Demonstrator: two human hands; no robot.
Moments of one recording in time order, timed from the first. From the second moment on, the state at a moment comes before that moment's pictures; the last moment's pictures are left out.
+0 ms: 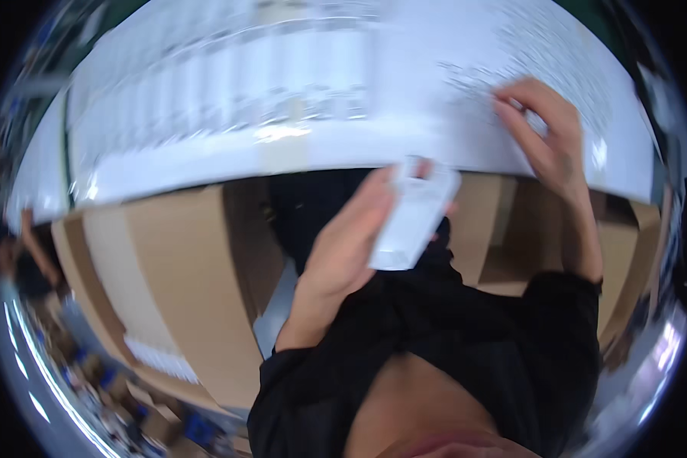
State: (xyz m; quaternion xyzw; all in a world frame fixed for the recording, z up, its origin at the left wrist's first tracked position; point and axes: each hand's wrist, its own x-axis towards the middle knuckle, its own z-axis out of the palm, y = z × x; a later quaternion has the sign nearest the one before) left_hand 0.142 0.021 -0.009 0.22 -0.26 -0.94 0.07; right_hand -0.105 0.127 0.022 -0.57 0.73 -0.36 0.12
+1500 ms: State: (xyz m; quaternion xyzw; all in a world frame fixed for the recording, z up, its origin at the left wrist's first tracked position) left_hand 0.089 0.021 -0.012 0.14 -0.52 -0.81 0.24; right_hand -0.066 0.098 0.024 -0.40 0.75 -0.47 0.25
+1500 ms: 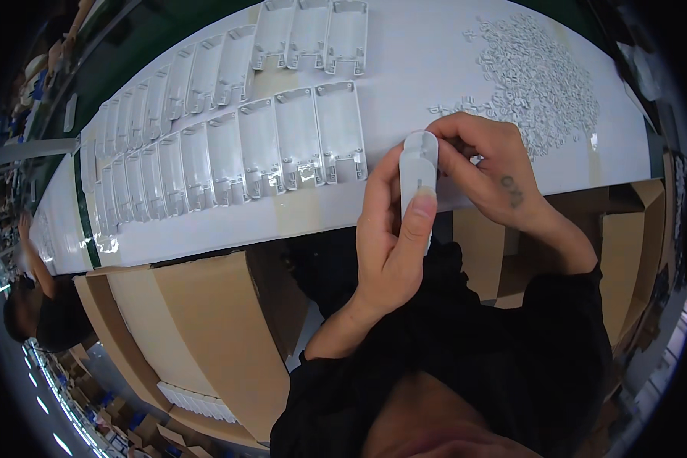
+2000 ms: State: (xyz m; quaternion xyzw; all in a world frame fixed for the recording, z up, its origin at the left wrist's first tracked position) left_hand 0.091 0.018 -0.010 0.16 -0.41 -0.87 0.22; right_hand -0.054 0.108 0.042 -0.30 0.64 -0.57 0.42
